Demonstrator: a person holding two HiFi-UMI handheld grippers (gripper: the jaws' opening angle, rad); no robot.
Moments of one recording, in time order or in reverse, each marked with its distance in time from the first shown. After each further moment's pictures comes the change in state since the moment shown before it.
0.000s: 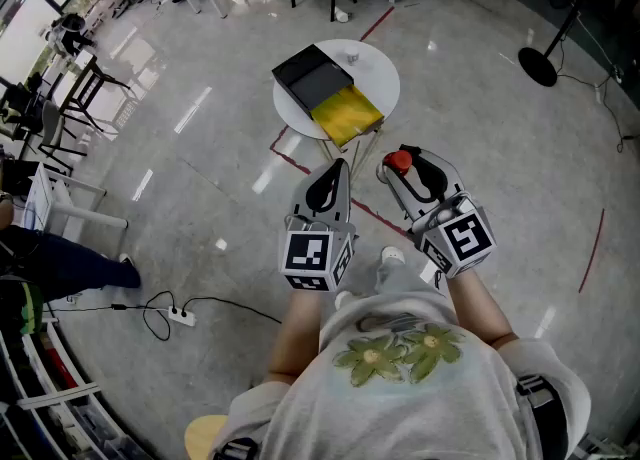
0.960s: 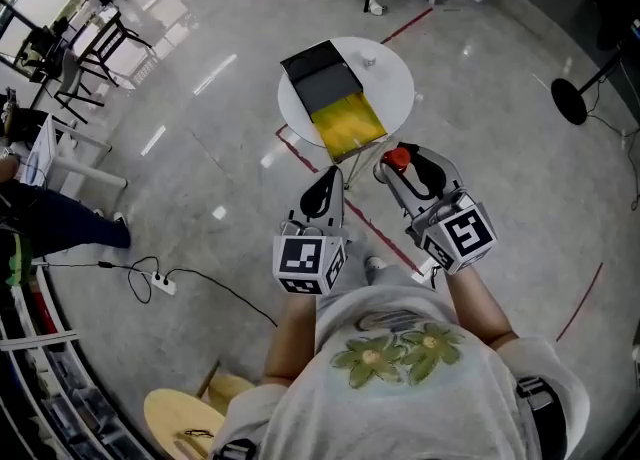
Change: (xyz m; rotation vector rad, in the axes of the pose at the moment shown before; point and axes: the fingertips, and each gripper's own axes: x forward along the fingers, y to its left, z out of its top) left arm 0.094 0.008 -0.032 -0.061 0.065 0.189; right arm 0.056 -0.105 -0.025 0.046 0.041 0.210
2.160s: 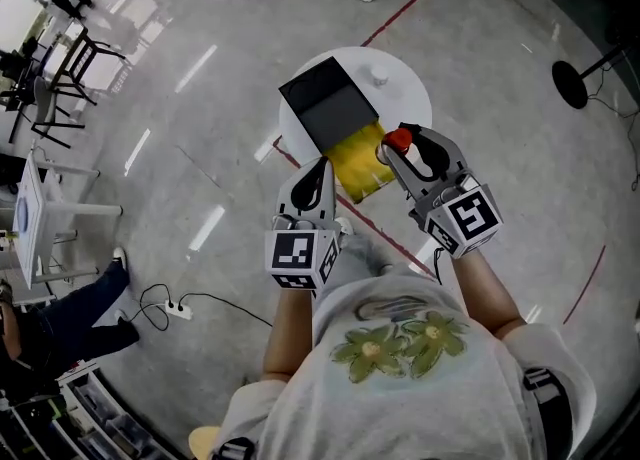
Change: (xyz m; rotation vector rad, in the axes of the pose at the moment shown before) left arm 0.162 0.155 0.015 -0.005 0.068 -0.059; right arm 0.194 -0.113 -0.011 0.011 0.057 -0.083
